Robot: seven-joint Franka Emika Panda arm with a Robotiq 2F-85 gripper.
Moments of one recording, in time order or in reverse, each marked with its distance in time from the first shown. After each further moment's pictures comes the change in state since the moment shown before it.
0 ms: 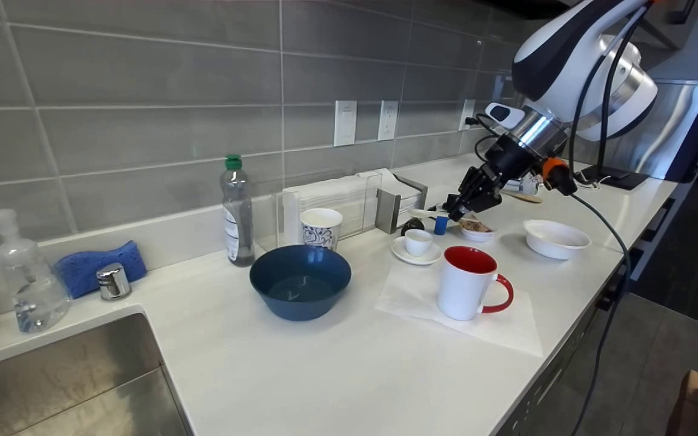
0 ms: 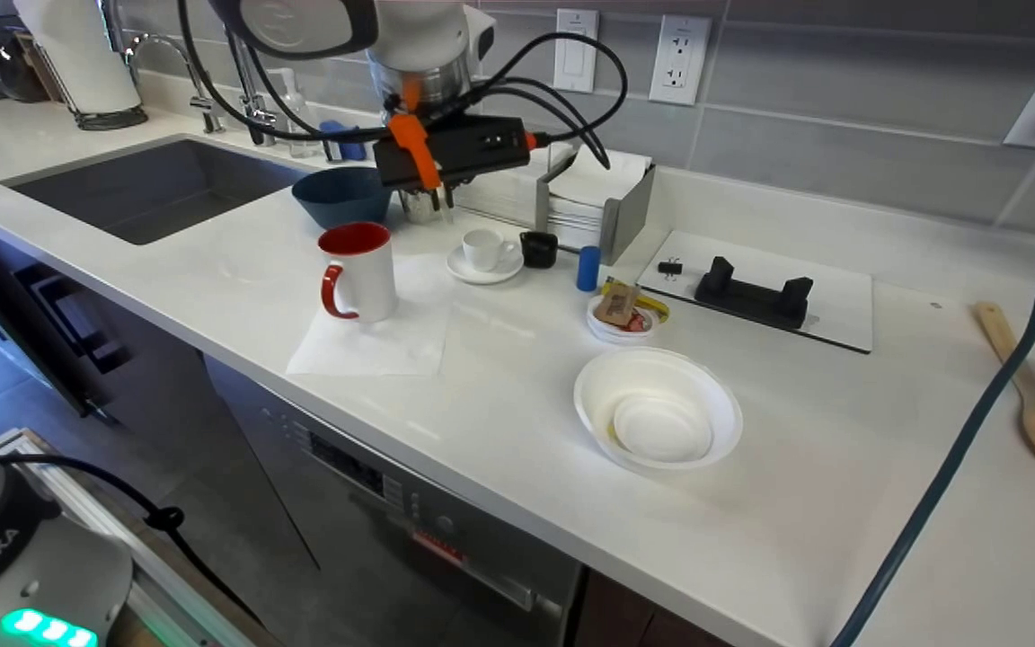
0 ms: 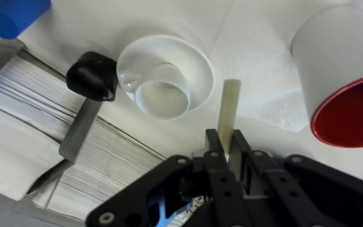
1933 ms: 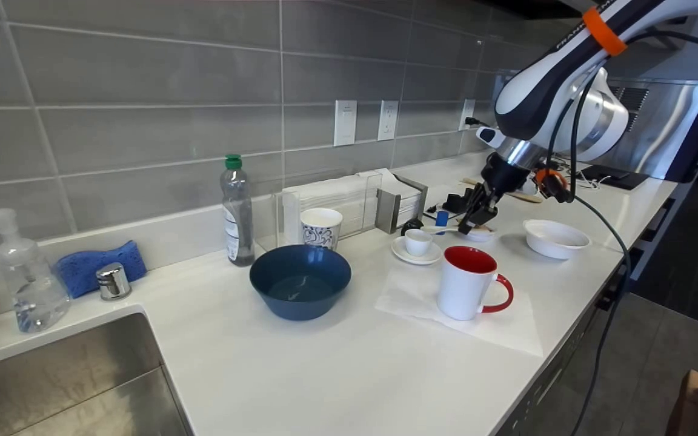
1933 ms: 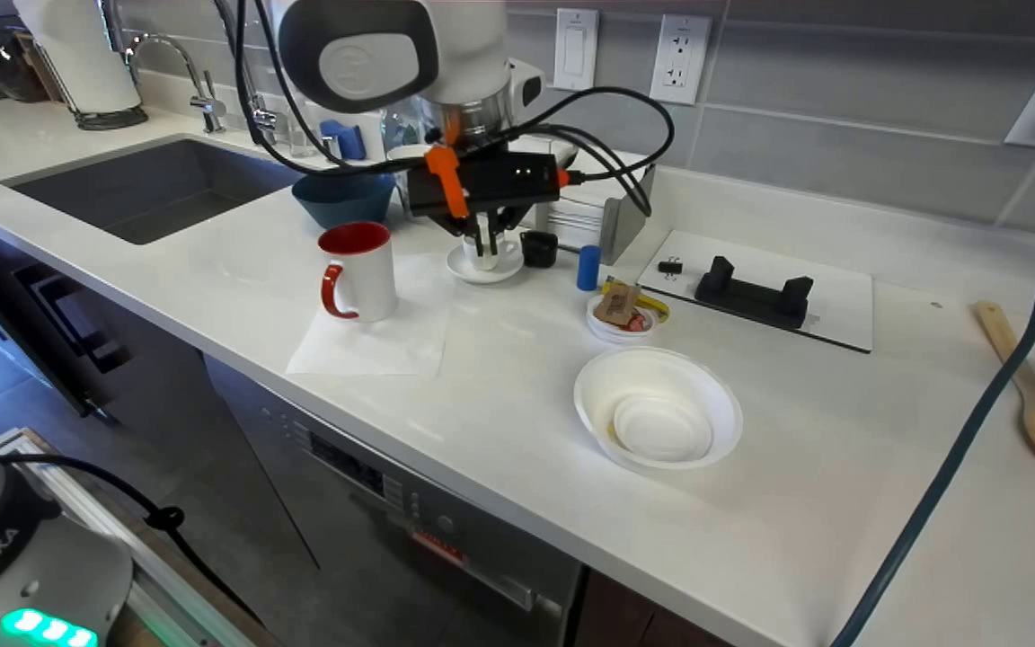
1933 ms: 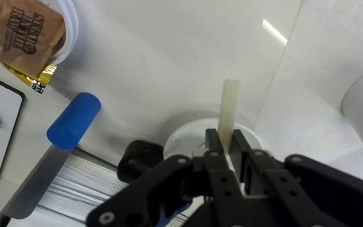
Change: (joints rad) arm -0.027 0.156 -0.035 0.058 -0.313 0.092 0.373
